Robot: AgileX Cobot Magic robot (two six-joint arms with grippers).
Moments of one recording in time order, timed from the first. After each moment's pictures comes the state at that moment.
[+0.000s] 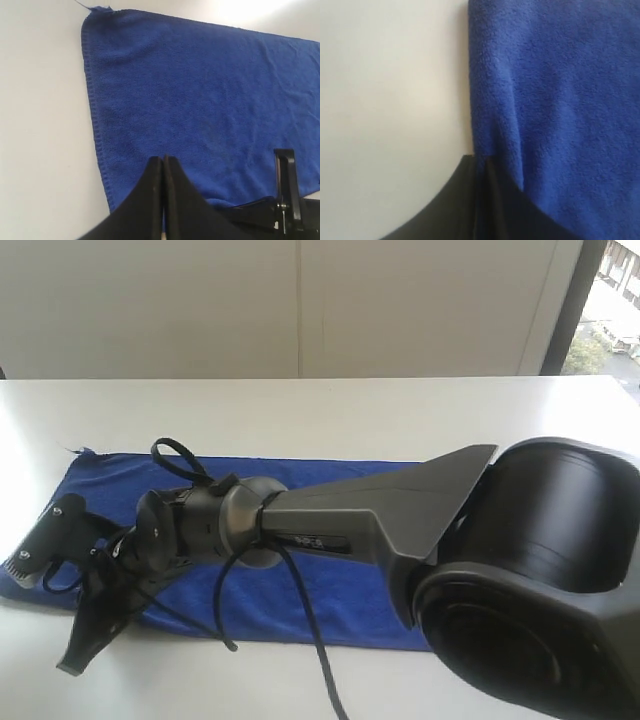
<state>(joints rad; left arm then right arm) 0.51 1.75 -1.20 -0.92 1.14 1.06 0.84 2.35 -1.72 0.50 0.37 -0.79</state>
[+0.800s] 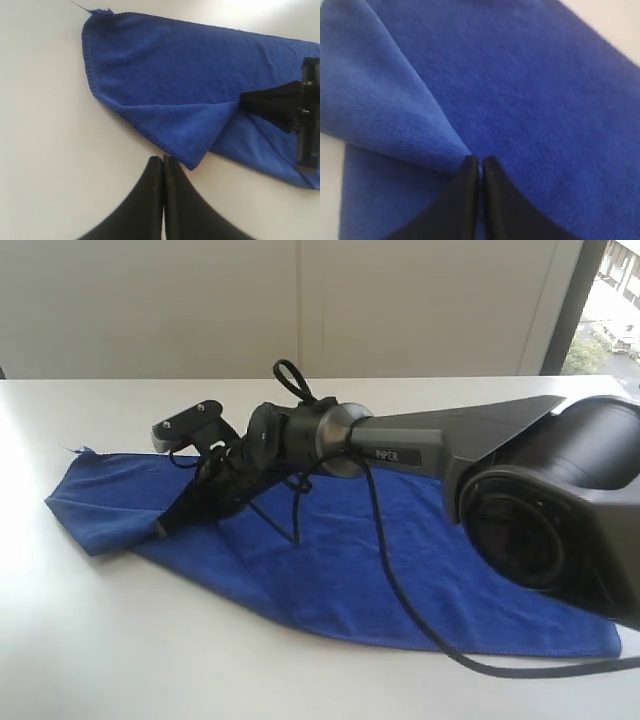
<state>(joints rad) 0.51 1.75 -1.20 -0.93 1.14 1.07 0.58 2.38 -1.82 0.52 0.40 -0.55</state>
